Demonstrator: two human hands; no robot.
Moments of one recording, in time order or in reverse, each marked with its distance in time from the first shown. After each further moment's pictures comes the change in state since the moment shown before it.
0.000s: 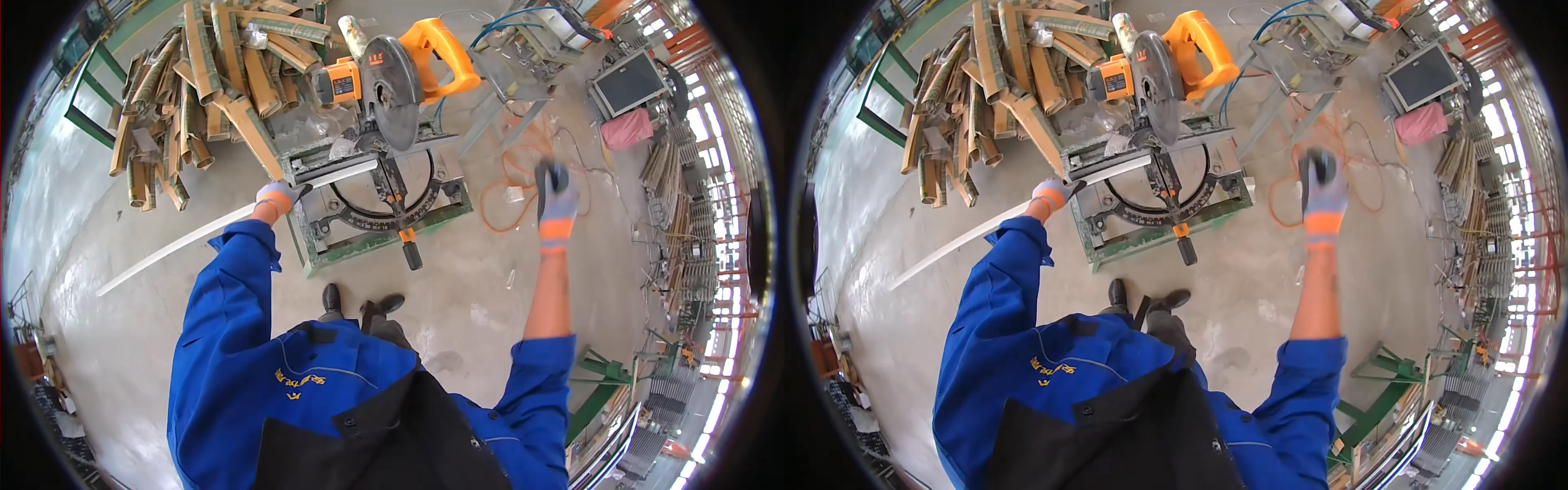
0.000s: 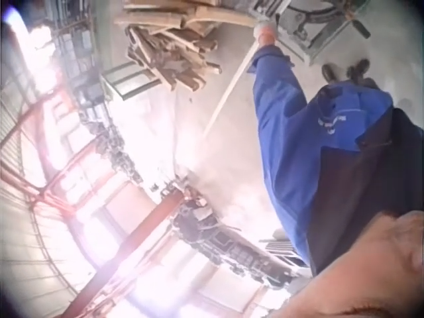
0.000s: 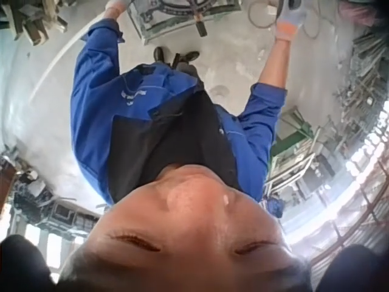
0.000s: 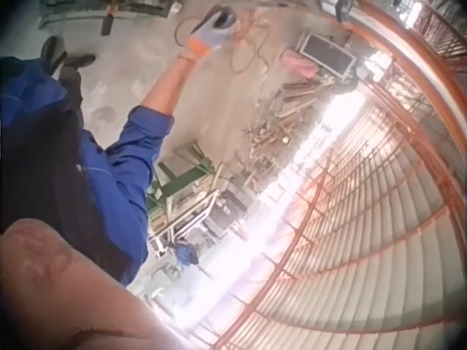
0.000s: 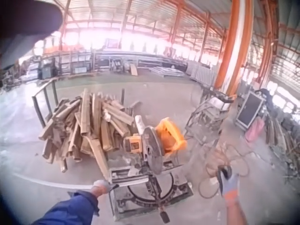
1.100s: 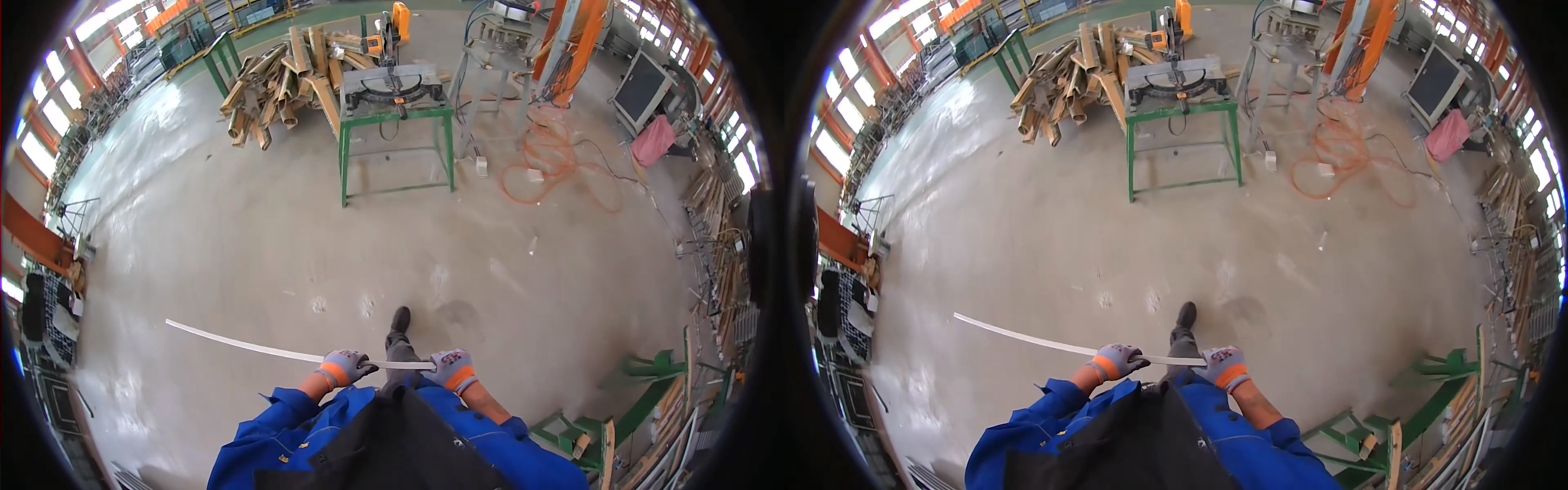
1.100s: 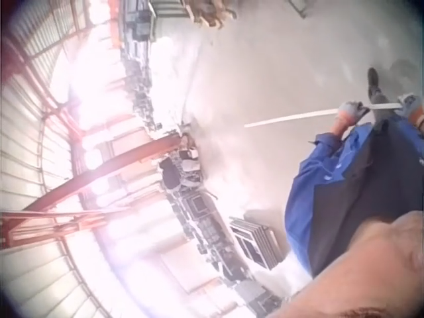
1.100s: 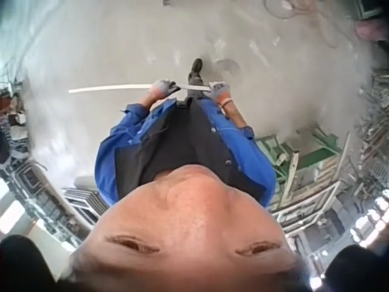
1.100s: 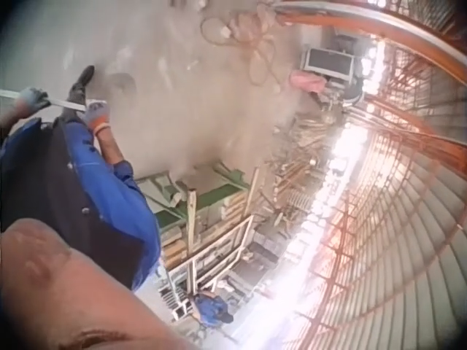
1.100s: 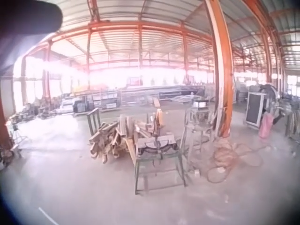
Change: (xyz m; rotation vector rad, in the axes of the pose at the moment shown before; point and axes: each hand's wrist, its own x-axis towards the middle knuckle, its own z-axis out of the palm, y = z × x) left_hand -0.923 0.129 0.565 -0.131 -0.225 0.306; right_hand -0.839 0.226 -0.429 -0.258 -1.105 -0.491
